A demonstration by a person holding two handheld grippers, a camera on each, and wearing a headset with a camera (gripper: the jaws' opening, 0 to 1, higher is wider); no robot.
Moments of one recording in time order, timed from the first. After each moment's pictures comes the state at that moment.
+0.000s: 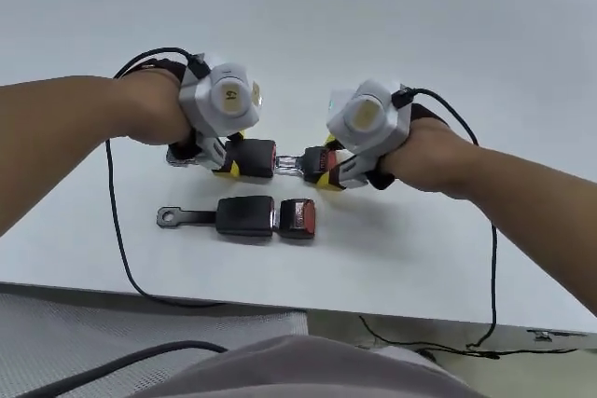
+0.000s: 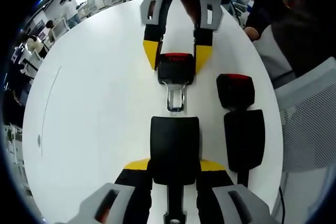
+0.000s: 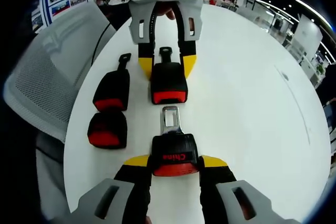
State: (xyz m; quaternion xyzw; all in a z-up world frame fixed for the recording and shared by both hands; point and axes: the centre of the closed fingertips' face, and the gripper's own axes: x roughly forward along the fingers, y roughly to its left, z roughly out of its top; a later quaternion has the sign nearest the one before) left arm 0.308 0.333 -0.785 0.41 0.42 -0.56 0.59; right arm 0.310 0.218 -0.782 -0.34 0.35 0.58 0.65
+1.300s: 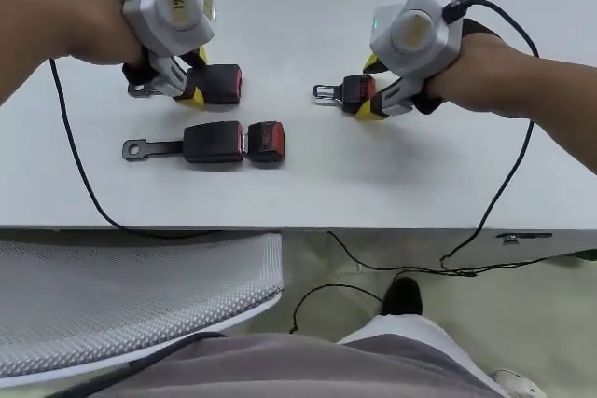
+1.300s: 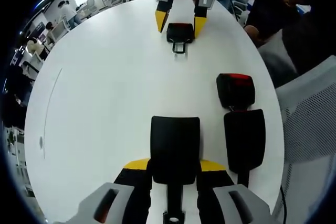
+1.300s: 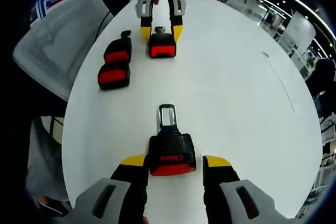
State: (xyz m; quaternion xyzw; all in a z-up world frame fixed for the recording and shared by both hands) left arm 0.307 0.330 -0.783 0.42 0.42 -0.55 0.59; right arm 0.307 0.124 -0.782 -0.37 0.37 0.53 0.67
